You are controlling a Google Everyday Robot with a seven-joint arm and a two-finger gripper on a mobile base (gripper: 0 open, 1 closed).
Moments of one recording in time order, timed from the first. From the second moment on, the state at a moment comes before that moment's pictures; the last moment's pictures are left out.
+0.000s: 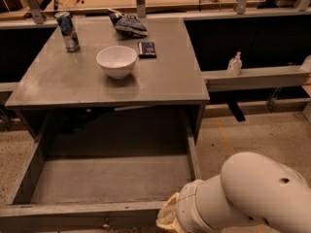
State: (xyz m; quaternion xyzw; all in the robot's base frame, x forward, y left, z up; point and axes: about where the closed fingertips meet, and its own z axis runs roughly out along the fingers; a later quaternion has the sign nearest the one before) arm 0.305 -0.024 0.711 -0.60 0.75 0.18 0.21
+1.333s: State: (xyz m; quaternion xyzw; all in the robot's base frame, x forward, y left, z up) arm 0.356 -0.018 0.673 -0.59 0.75 0.11 0.26
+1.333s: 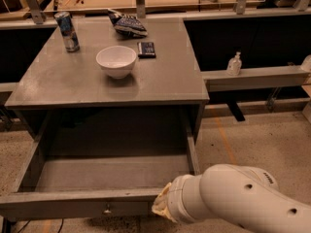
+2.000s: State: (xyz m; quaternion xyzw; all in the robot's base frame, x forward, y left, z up) arm 0.376 -0.019 0.672 -0.60 0.75 0.08 0.27
